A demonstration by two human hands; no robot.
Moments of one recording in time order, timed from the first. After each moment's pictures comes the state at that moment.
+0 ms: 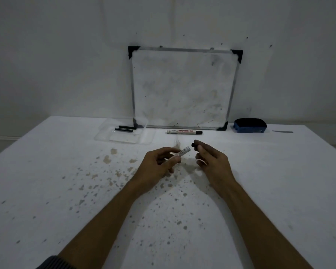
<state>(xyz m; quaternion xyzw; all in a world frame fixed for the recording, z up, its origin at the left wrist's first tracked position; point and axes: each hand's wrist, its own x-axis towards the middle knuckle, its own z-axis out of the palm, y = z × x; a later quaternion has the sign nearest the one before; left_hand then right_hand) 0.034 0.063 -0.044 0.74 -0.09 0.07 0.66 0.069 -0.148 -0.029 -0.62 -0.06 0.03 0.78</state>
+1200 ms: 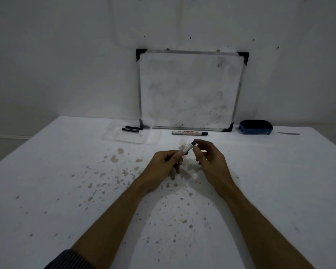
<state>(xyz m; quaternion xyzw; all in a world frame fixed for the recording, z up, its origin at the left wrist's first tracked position) 0.034 0.059 -0.037 0.74 -0.07 0.04 0.67 0.062 -0.131 -0.028 -0.74 -0.18 -0.10 0.64</state>
